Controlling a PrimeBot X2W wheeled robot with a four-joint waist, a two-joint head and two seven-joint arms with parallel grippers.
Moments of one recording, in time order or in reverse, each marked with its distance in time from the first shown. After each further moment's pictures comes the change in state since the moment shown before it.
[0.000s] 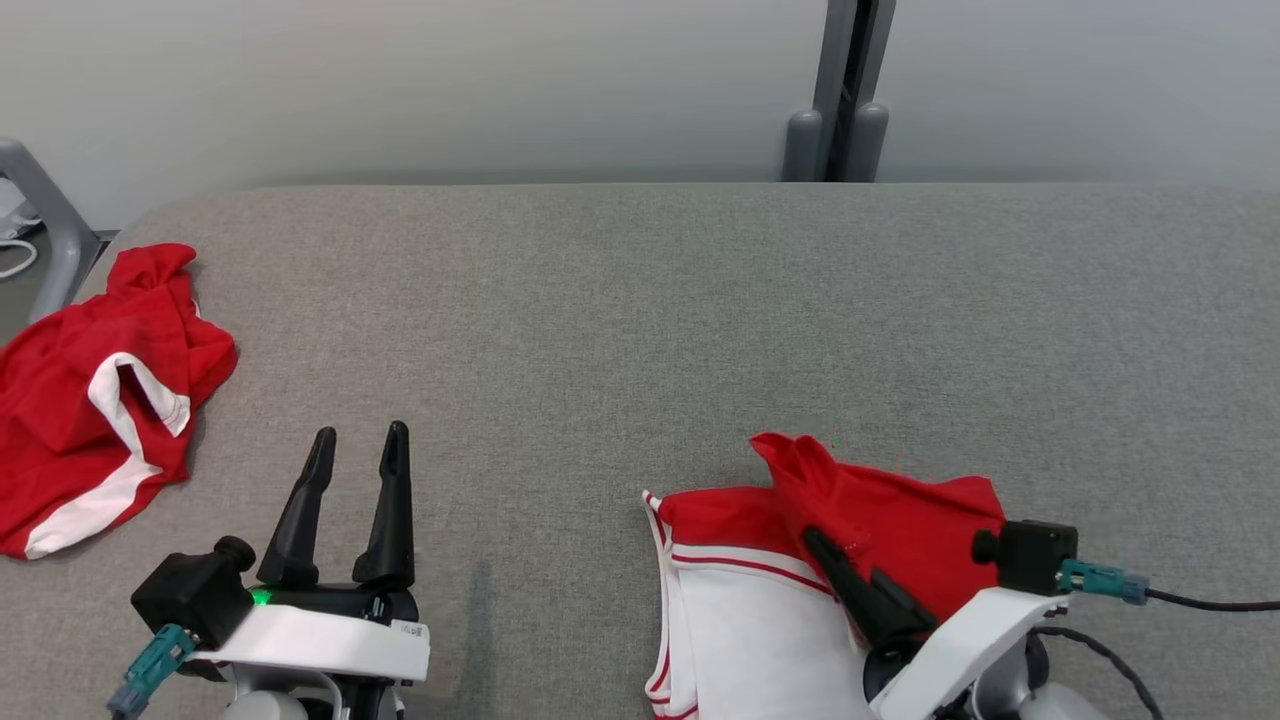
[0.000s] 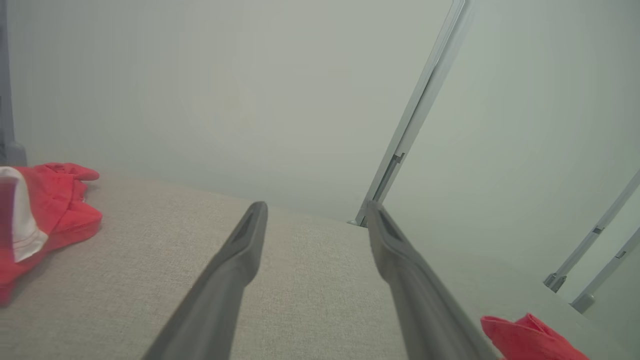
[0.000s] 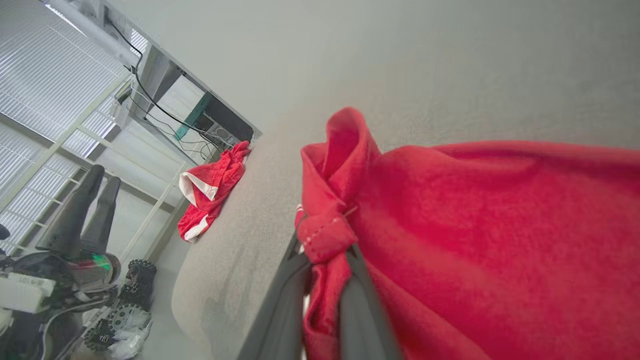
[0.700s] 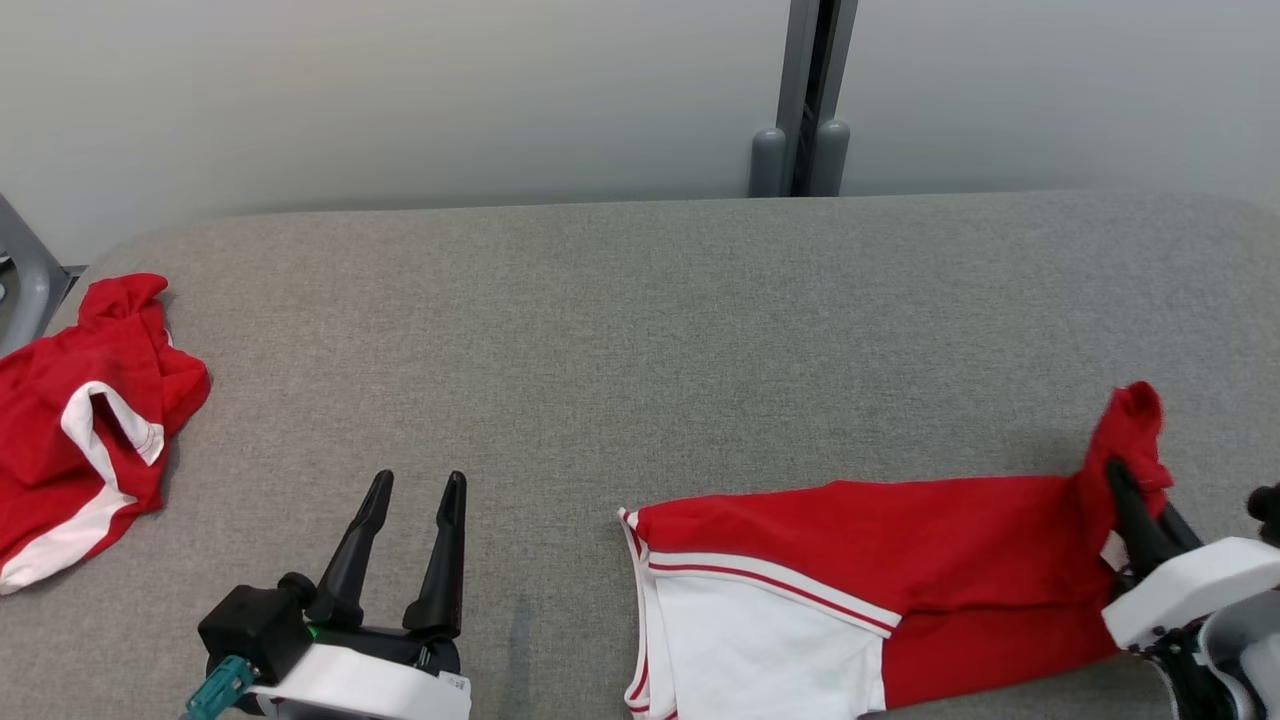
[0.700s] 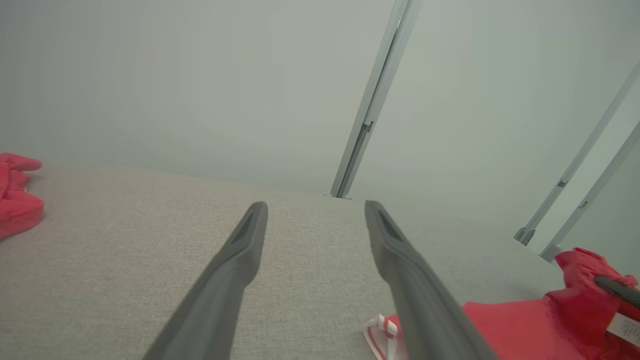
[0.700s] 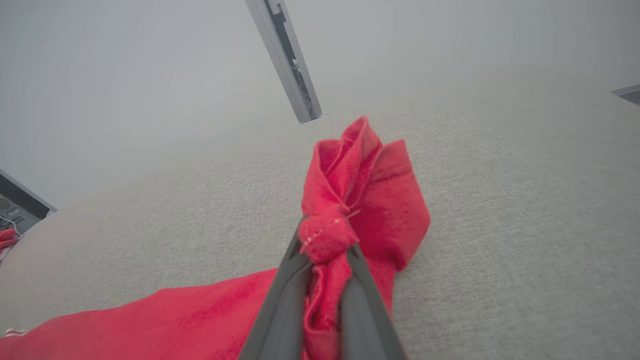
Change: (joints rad) left arm 0.046 0.001 -0.069 0.002 0.075 -0.005 0.000; right arm -0.093 -0.142 -0.288 0.453 -0.209 0.000 -0.192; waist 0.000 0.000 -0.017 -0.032
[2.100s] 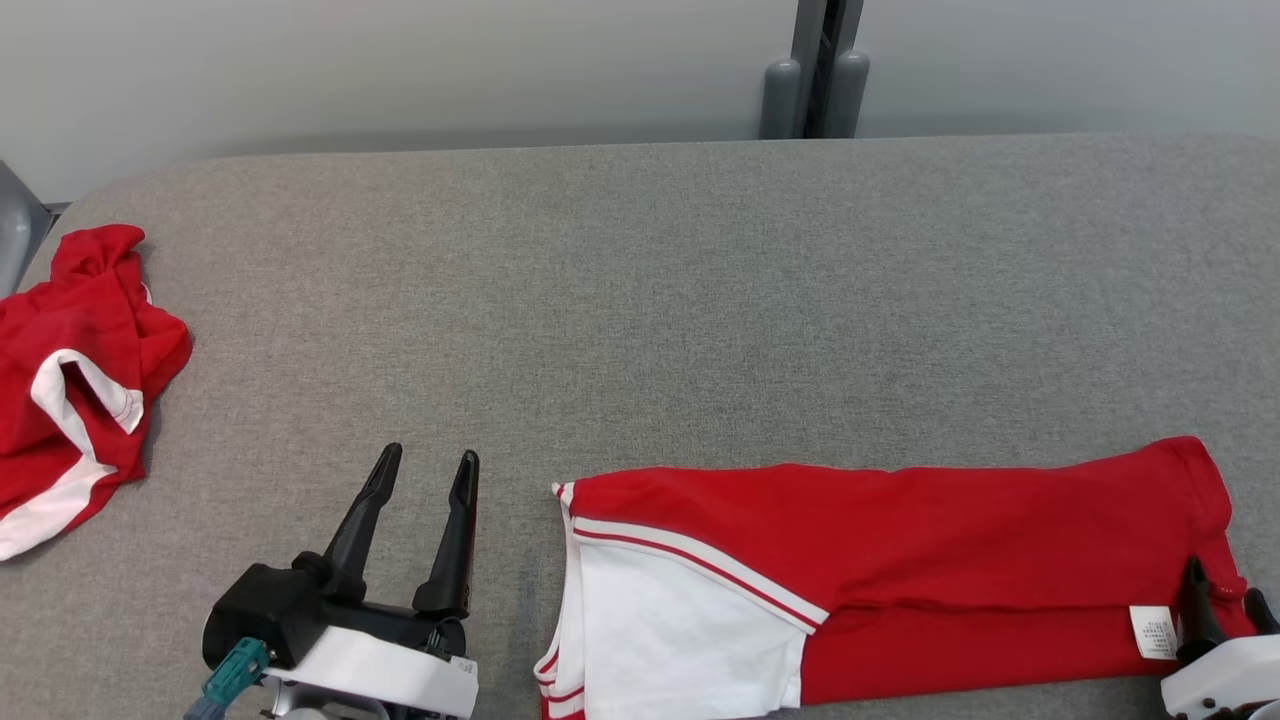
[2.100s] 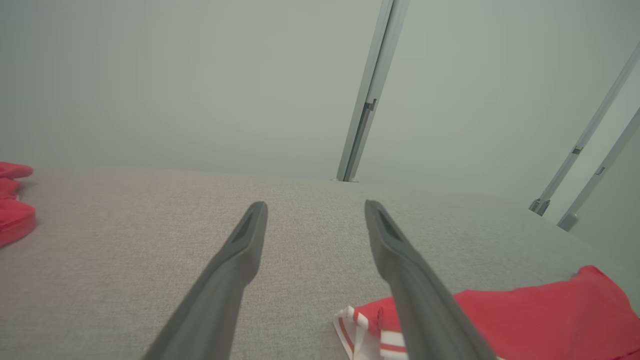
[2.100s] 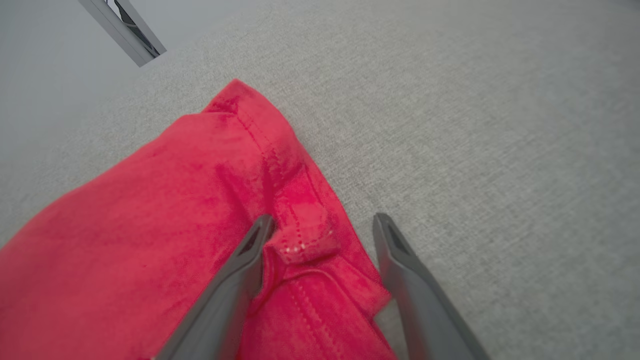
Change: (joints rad) left arm -0.020 0.000 0.002 -0.027 0.072 -0.002 0.000; right arm 0.064 0.174 -0.383 0.205 -0.202 0.000 -0.024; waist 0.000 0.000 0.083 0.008
